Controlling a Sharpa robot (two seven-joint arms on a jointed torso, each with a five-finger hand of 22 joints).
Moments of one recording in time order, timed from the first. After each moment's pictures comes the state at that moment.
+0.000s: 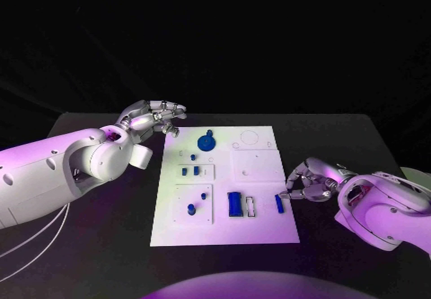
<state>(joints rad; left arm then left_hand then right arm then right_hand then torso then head) 1.23 -0.85 -0.03 1.48 -0.11 -0.16 0.28 1.28 -0.21 0.49 0.02 0.30 0.87 0.16 0.34 0.39 0.97 0.11 0.45 0.20 1.16 0.03 1.19 0.68 0.16 1.09 0.13 0.60 1.16 1.12 -1.26 -0.18 1.98 -1.37 -0.45 -0.47 1.32 -0.10 -0.18 0.29 0.26 1.11 0.05 0.21 0.69 1.43 -0.02 1.18 1.31 1.47 -0.09 1.52 1.31 0.02 1.47 0.03 1.52 1.31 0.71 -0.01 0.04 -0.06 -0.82</state>
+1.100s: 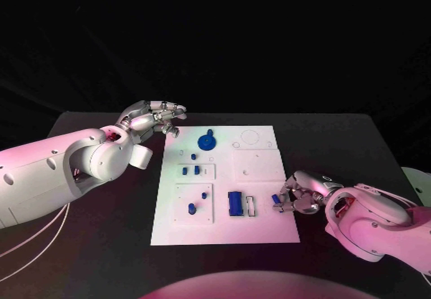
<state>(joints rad) 1.23 -0.86 -0.04 1.48 -0.11 -0.16 0.28 1.28 -0.20 0.49 0.02 0.30 0.87 0.16 0.34 0.39 0.97 0.11 0.45 0.21 1.16 0.03 1.19 0.68 0.16 1.09 0.13 0.60 1.16 1.05 -1.19 -0.18 1.96 -1.46 -0.44 -0.51 1.37 -0.07 -0.17 0.29 0.29 1.13 0.04 0.20 0.69 1.47 -0.03 1.43 1.31 1.47 -0.09 1.55 1.31 0.01 1.47 0.03 1.57 1.31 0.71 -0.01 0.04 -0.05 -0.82</state>
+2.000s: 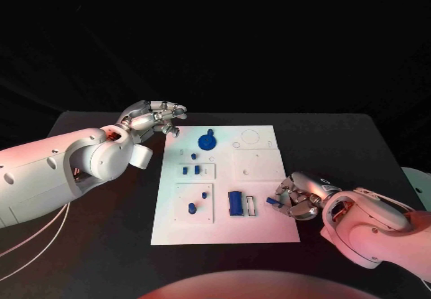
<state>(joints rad) 1.23 -0.86 -0.04 1.48 -0.11 -0.16 0.27 1.28 -0.20 0.49 0.02 0.30 0.87 0.16 0.34 0.39 0.97 0.11 0.45 0.21 1.16 0.03 1.20 0.68 0.16 1.09 0.13 0.60 1.16 1.04 -1.18 -0.19 2.01 -1.43 -0.50 -0.52 1.30 -0.26 0.58 0.27 0.16 1.13 0.04 0.22 0.75 1.47 -0.04 1.44 1.31 1.46 -0.09 1.55 1.31 0.01 1.47 0.02 1.57 1.31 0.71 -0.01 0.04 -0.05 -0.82</state>
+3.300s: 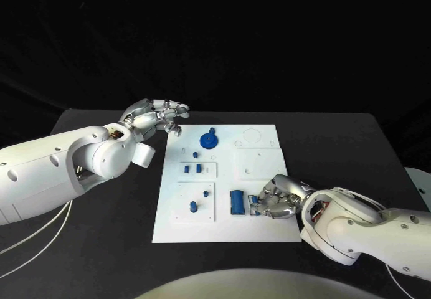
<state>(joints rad) 1.23 -0.86 -0.04 1.48 -0.11 -0.16 0.27 1.28 -0.20 0.49 0.02 0.30 0.87 0.16 0.34 0.39 0.96 0.11 0.45 0.21 1.16 0.03 1.20 0.68 0.16 1.09 0.13 0.60 1.16 1.04 -1.05 -0.18 1.97 -1.27 -0.48 -0.54 1.07 -0.27 0.64 0.25 0.15 1.15 0.03 0.22 0.75 1.47 -0.04 1.47 1.31 1.46 -0.09 1.55 1.31 0.01 1.47 0.02 1.57 1.31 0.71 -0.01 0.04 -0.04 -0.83</state>
